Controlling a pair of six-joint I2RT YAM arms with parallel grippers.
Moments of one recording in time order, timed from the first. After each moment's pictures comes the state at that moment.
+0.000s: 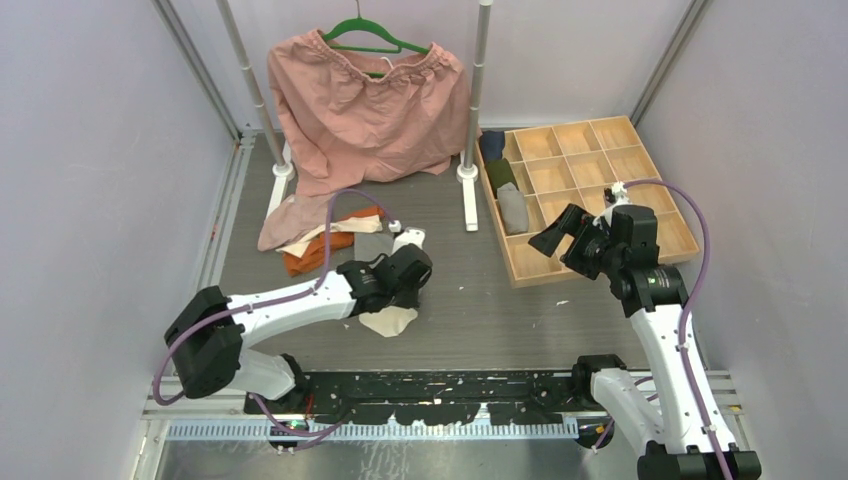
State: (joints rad) left arm -0.96 1.36 0.86 -0.46 -0.33 -0.65; right arm 0.04 0.80 0.87 -0.72 -0.31 0.56
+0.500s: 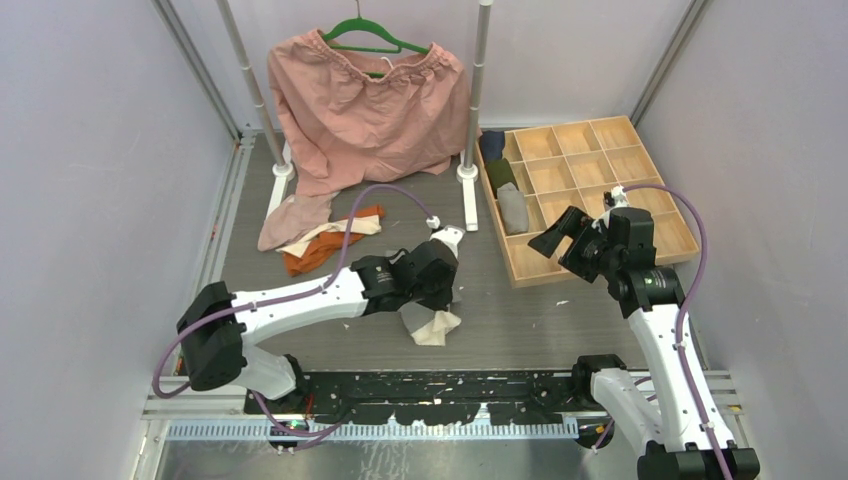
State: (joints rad) left arm -1.10 1.43 1.04 -0.45 -0.17 -0.58; right arm 0.04 0.79 0.83 -0.69 -0.29 0.61
